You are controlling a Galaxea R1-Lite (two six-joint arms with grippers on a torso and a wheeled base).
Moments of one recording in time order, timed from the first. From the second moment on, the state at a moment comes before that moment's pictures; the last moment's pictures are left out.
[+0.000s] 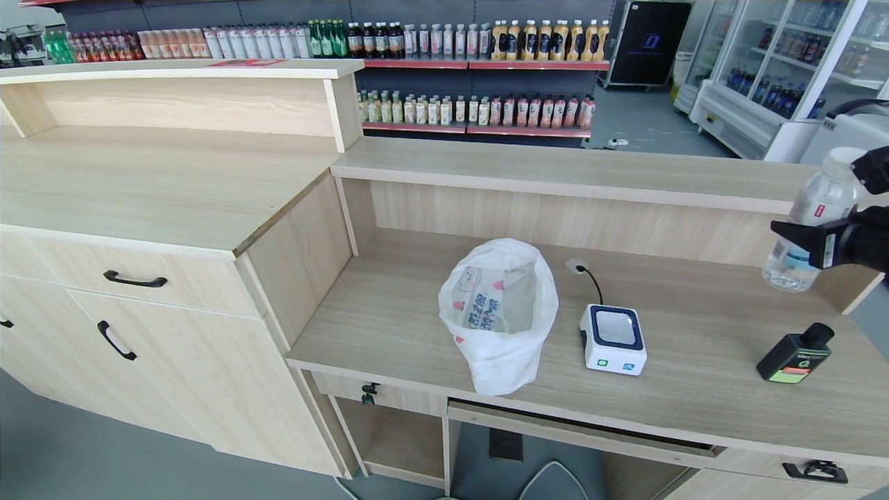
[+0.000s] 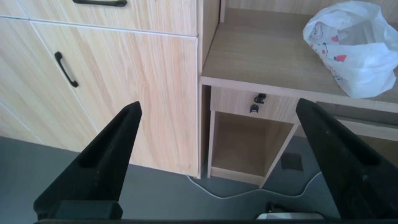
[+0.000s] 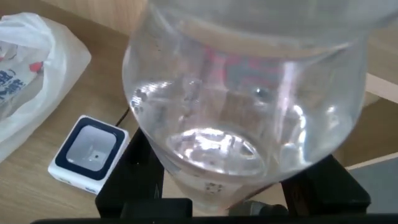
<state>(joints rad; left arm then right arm) 0.00 0.00 0.00 0.00 0.00 0.00 -0.35 1.68 -0.94 -0.61 0.35 -0.37</state>
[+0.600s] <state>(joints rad) 0.00 0.00 0.00 0.00 0.00 0.00 -0.17 1.71 -0.93 -0.81 0.17 -0.39</state>
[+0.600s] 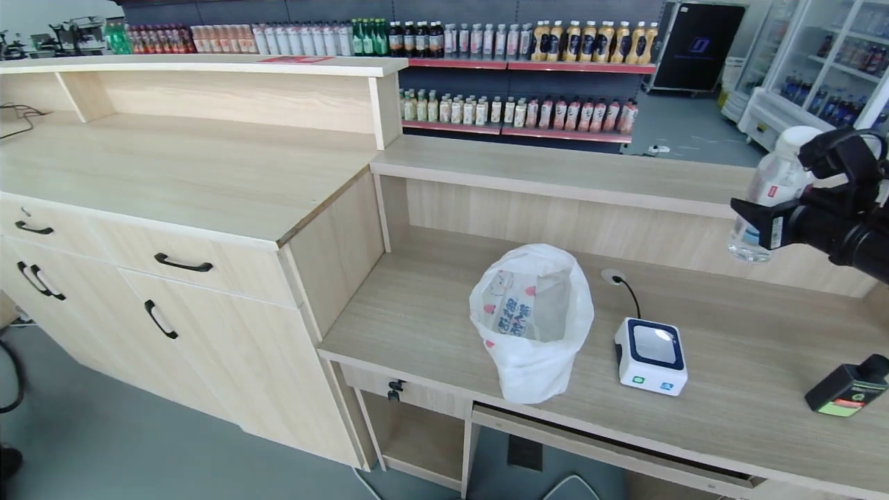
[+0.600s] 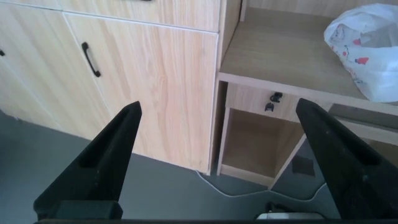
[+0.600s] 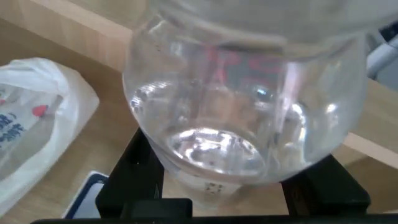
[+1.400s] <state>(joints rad) 0.00 0.00 0.00 0.00 0.00 0.00 0.07 2.19 -1.11 -1.06 0.19 -0.23</state>
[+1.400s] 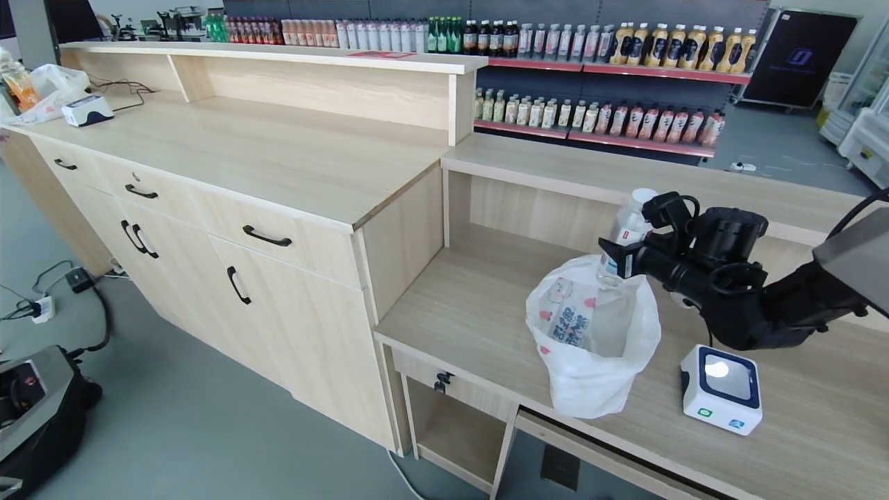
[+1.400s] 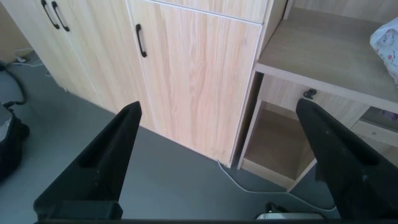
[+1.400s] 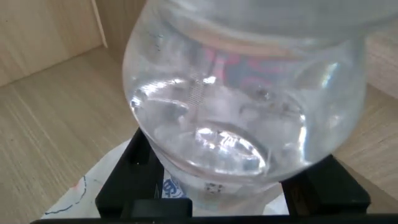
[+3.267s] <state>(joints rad) 0.00 0.00 0.00 0.00 0.00 0.00 0.10 2.50 -1.27 -1.05 0.23 -0.20</state>
